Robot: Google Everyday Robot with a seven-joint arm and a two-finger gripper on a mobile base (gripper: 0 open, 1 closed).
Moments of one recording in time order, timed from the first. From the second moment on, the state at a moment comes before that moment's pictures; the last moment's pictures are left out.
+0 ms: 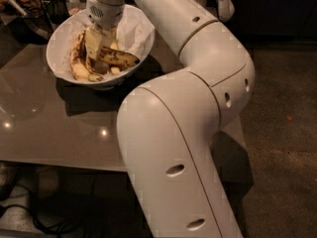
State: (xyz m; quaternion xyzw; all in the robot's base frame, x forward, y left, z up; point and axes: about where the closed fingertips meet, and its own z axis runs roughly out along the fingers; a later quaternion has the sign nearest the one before) arm 0.700 0.153 0.903 -0.55 0.82 0.12 0.13
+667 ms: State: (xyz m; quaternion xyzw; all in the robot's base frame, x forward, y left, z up) arm 0.679 0.112 0.965 -0.53 0.81 0.08 0.24
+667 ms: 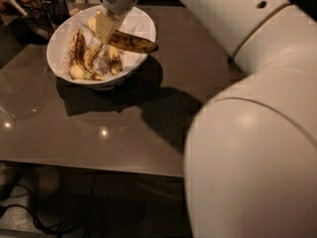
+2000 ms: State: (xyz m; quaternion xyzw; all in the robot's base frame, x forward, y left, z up) arm 0.543 0.057 1.032 -0.50 0.82 0.02 0.28
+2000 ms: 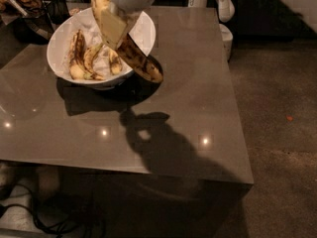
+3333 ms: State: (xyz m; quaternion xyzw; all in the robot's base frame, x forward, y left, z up) arm 0.459 0.038 1.016 -0.50 0.82 0.00 0.26
